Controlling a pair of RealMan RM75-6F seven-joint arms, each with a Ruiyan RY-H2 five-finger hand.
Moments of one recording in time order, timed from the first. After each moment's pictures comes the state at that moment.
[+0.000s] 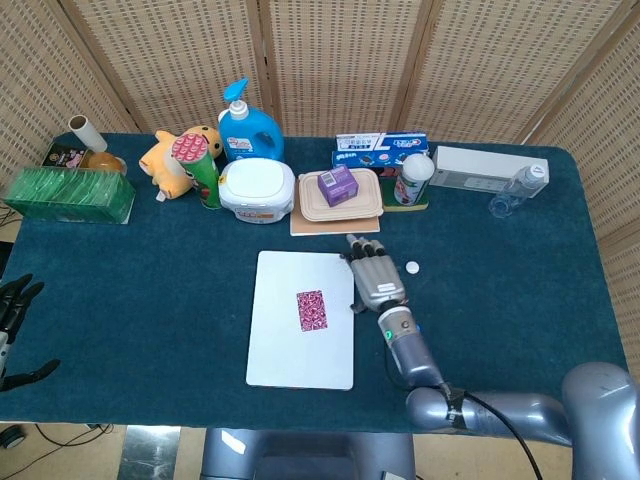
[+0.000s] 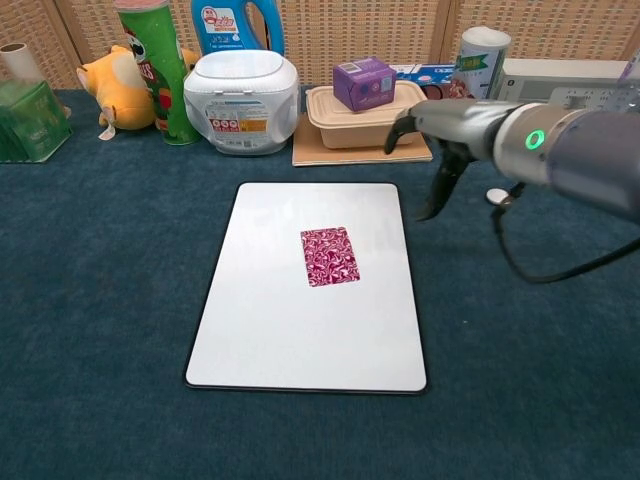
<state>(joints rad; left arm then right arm) -0.05 -0.96 0.02 -1.67 1.62 1.54 -0.11 0.94 -1.60 0.23 -1.59 -0.57 1.07 -0.70</state>
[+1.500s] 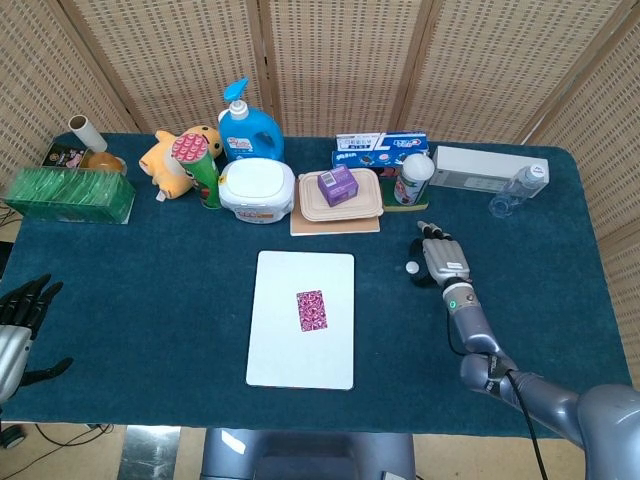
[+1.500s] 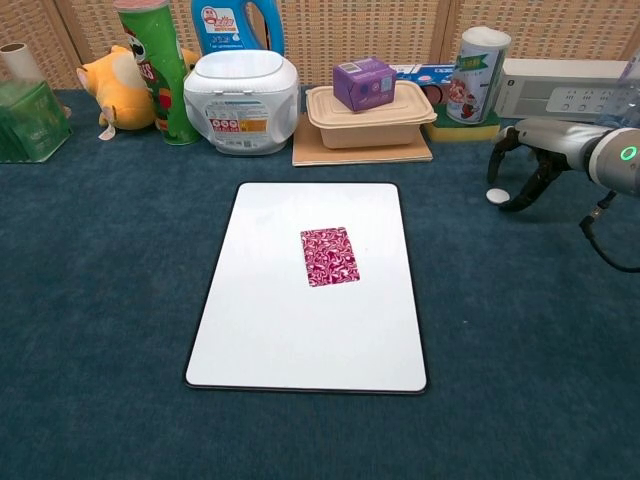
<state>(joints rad) -0.08 -0.99 0.01 -1.73 1.57 1.47 0.05 0.80 -1.65 0.22 -1.04 -0.83 0.74 -0.22</state>
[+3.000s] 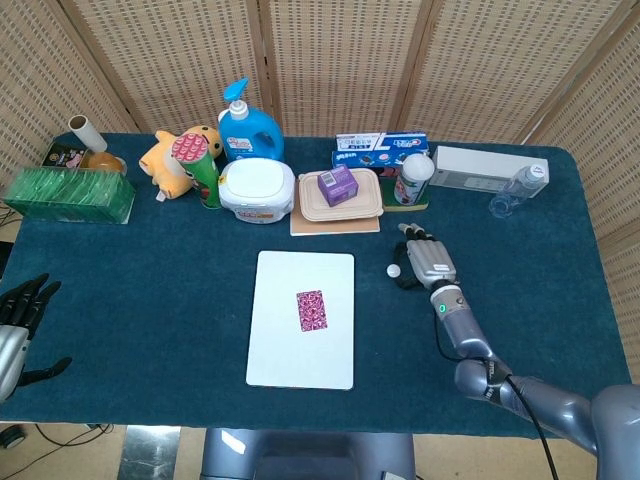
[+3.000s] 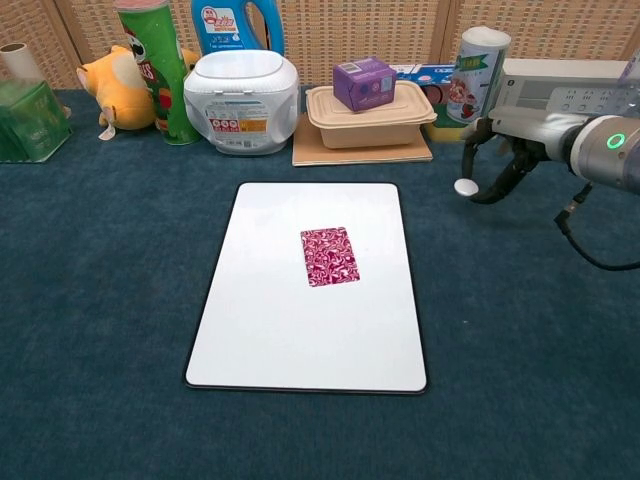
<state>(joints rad) -0.08 -0.99 0.01 -1.73 1.58 1.49 0.02 0.79 -1.59 0.26 -1.25 -0.85 0.78 -0.26</state>
